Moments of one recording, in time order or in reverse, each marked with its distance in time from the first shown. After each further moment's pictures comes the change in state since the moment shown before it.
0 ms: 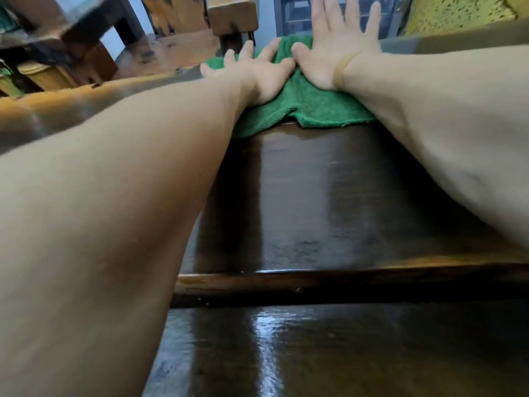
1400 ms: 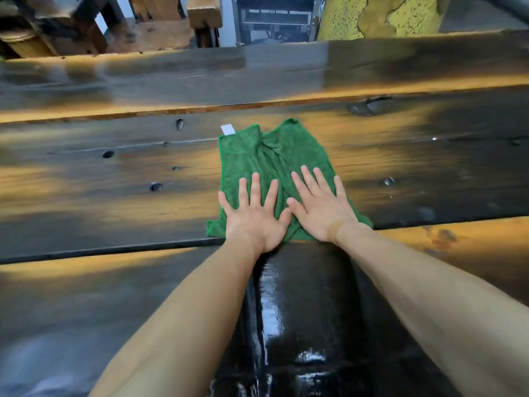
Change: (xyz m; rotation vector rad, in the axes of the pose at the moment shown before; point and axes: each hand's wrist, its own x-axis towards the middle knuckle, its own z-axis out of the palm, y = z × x) left_hand -0.627 0.044 0.027 0.069 -0.254 0.175; right_hand -0.614 0.036 -0.179 0.032 -0.455 -0.066
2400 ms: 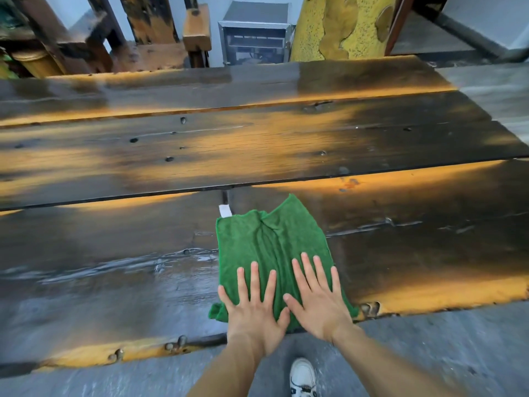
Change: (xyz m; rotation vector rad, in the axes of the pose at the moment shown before) left_hand -0.349 0.069 0.095 0.048 -0.197 0.073; right_hand -0.364 -0.031 0.077 0.075 -0.112 0.067
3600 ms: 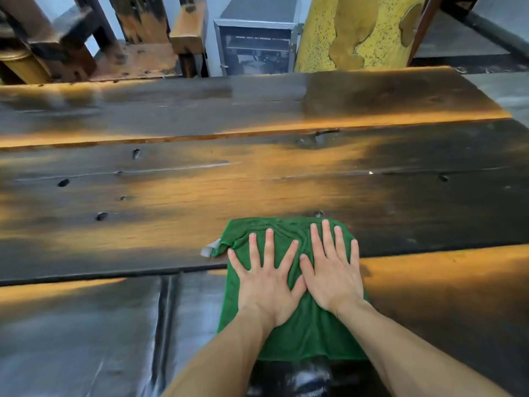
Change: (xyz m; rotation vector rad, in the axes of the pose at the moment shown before) left_hand 0.291 0.067 -0.130 0.013 0.219 0.005; right_hand 0.268 0.131 -0.113 0.003 0.119 0.169
